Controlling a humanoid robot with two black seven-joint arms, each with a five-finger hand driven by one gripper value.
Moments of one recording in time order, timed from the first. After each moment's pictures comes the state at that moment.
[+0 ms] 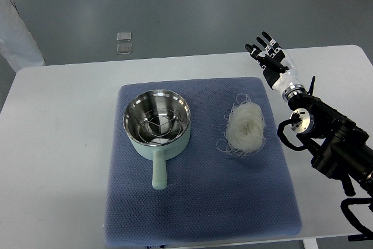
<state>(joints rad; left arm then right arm) 0.00 0.00 -0.04 -0.17 0.01 -0.02 0.17 0.70 -0.07 0.88 0.56 -0.25 0.11 0.39</state>
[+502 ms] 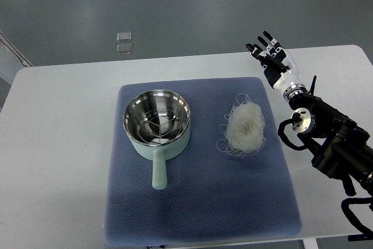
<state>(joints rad) -0.01 0.00 -0.04 -0.16 0.01 -0.01 0.17 0.70 -0.07 0.89 0.56 -0.25 0.11 0.39</state>
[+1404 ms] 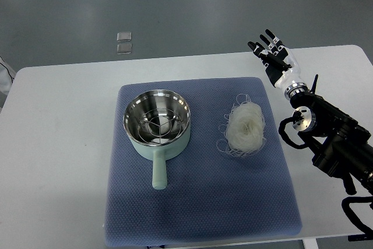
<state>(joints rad) -0.01 0.00 -0.04 -0.16 0.01 -0.01 0.17 0.71 -0.08 0.89 0.57 -0.25 0.10 0.39</state>
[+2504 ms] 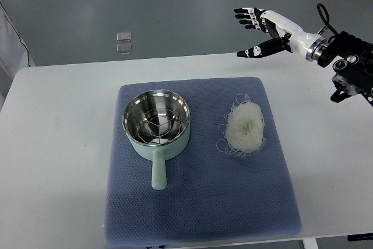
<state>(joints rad) -0.01 0.00 -0.04 -0.16 0.01 -0.01 0.17 0.97 -0.45 0.50 0.82 -1.01 0.25 0.41</state>
